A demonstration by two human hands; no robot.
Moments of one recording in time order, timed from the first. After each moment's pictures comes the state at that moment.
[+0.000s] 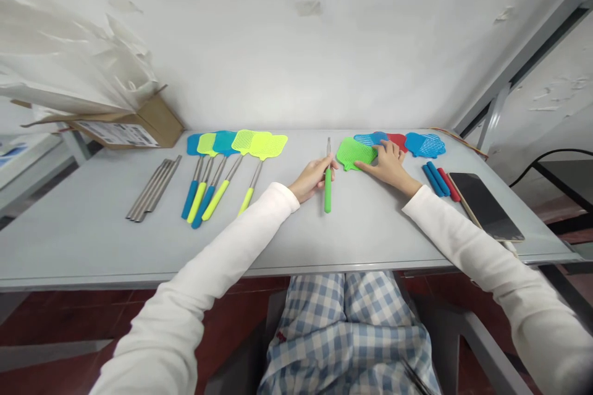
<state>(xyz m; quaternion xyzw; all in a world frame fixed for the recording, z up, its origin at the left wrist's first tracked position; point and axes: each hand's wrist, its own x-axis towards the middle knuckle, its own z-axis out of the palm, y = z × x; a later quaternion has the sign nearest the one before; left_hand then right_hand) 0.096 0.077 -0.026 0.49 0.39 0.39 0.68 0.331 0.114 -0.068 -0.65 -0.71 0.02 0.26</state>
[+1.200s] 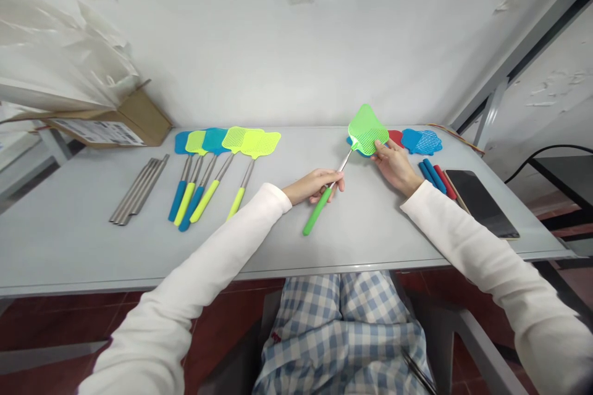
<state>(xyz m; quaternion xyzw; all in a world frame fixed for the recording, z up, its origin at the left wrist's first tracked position) 0.092 0.069 -0.019 0.63 0.35 0.17 0.68 0.331 0.099 -0.044 -0.46 -0.47 0.48 0.58</state>
